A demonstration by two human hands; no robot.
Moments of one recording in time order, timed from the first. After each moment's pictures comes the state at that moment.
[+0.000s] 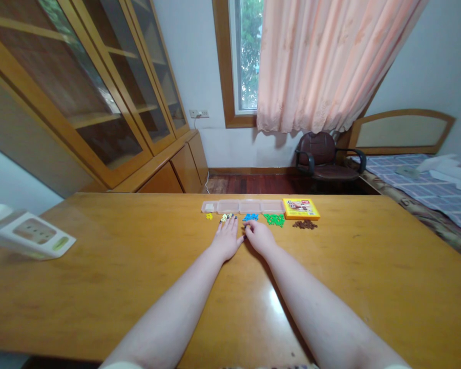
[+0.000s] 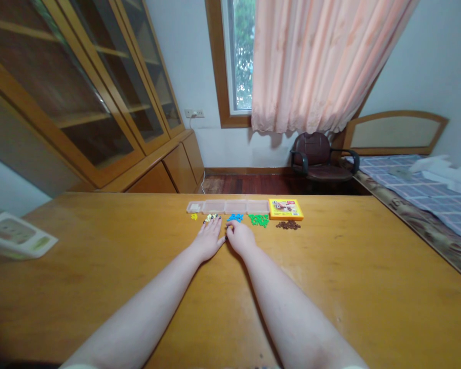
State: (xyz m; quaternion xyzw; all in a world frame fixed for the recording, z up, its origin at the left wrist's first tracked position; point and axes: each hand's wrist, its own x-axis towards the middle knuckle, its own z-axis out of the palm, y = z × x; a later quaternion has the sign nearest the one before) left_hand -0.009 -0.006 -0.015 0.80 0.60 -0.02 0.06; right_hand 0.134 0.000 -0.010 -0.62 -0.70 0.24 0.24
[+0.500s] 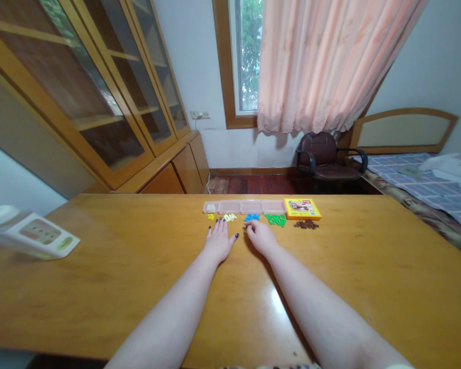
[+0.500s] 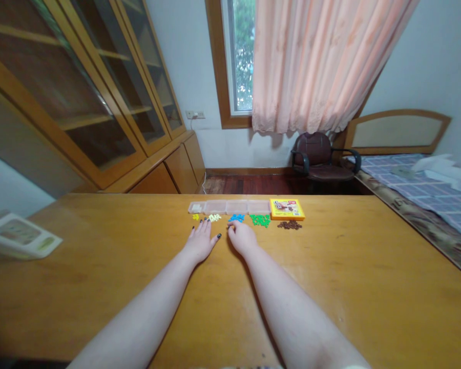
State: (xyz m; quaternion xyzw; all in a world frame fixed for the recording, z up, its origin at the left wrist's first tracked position) left_hand -0.031 -0.006 -0.016 0.74 0.67 -0.03 0.06; right_hand 0.135 0.000 -0.010 -0.62 -0.71 0.24 0.24
